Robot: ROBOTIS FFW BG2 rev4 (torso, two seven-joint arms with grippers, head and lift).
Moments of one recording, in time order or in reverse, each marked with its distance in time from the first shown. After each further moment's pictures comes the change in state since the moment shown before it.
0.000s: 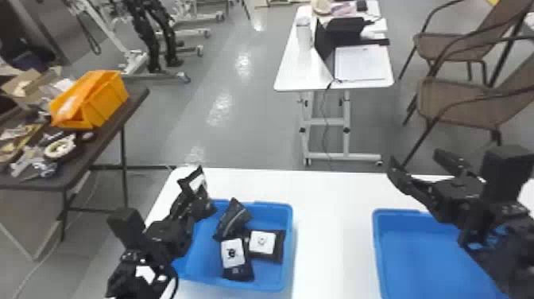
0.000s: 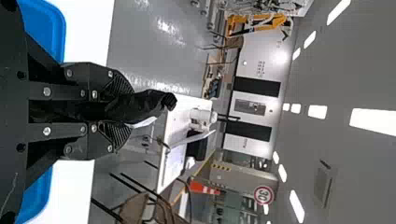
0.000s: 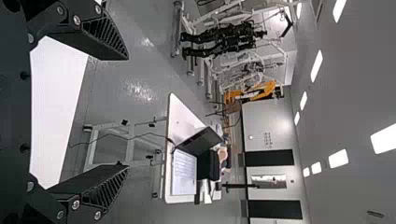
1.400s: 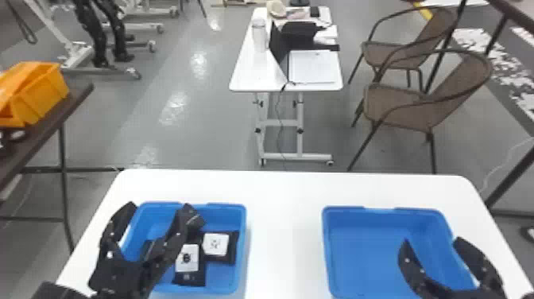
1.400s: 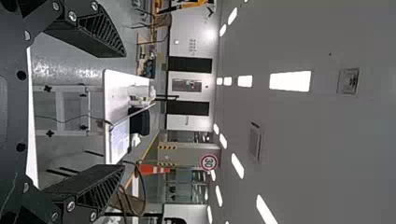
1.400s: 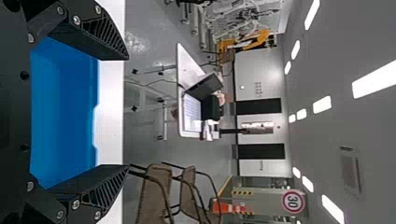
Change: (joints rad) left arm 0.205 -0.002 -0.167 0.000 0.035 -0.529 0.028; right arm 0.552 0.052 -0.175 -0.177 0.051 -0.372 -0.032
